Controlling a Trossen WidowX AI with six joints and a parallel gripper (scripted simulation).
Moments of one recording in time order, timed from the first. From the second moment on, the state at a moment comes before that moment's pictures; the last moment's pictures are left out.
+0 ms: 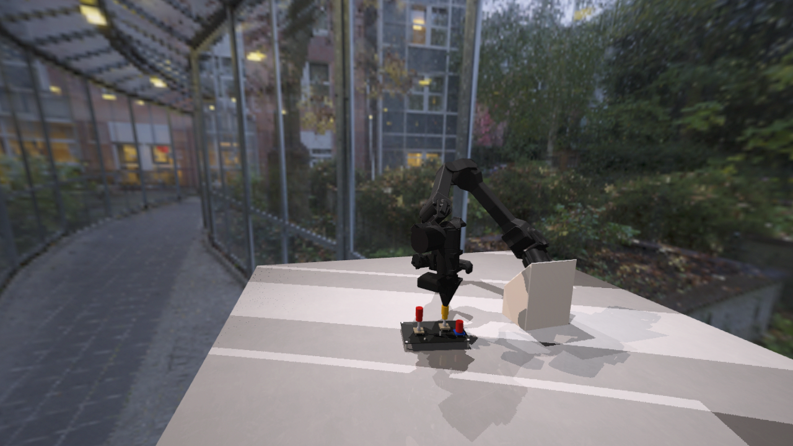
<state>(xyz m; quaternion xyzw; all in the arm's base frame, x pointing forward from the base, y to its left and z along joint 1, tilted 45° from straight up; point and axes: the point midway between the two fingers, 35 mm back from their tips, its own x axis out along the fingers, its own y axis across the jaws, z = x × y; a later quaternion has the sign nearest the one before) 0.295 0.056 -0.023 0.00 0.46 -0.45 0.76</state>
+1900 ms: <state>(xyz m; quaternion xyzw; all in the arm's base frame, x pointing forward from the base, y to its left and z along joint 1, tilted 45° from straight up) 0.294 0.053 -0.028 0.00 0.46 -0.44 0.77</state>
